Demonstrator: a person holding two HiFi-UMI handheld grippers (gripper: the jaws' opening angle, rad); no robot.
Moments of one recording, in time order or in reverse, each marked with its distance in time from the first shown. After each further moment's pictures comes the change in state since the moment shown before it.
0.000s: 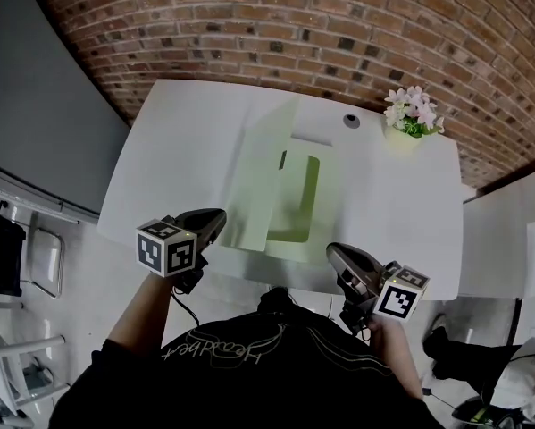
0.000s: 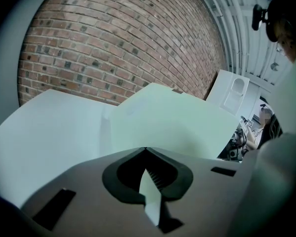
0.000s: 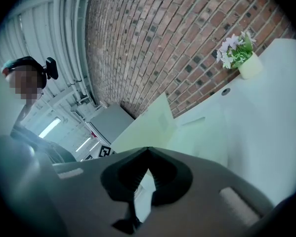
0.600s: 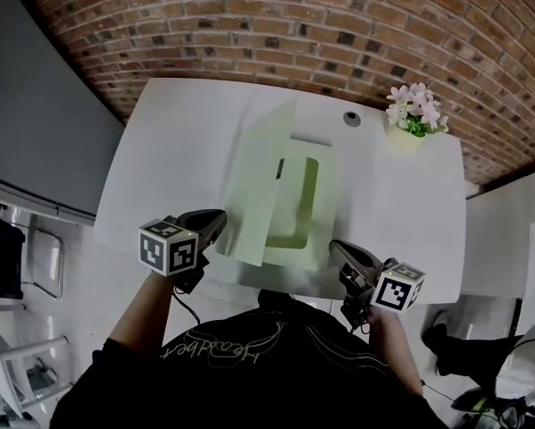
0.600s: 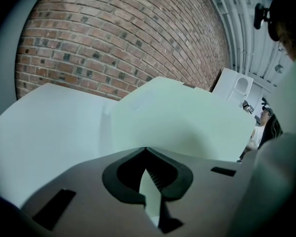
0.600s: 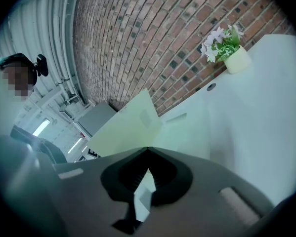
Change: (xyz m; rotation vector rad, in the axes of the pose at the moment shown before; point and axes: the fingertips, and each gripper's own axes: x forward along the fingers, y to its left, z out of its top) left arm 0.026 0.012 -0.003 -0.021 0.046 0.000; right arm 0.005 -0.059 -0.005 0.034 0.053 -0.138
